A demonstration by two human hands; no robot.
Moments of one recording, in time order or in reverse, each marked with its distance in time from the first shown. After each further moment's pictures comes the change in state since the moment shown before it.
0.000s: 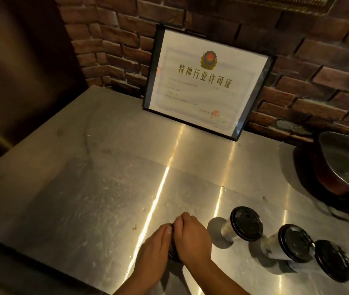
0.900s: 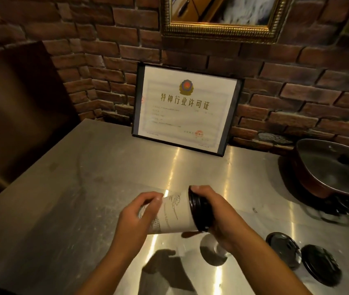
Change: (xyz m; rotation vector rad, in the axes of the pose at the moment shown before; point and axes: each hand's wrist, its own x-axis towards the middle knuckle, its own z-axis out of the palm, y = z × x) left_hand -0.001 0.131 -0.071 -0.271 0.147 0.415; right_hand -0.005 -0.011 -0.189 1.243 -0.297 0.236
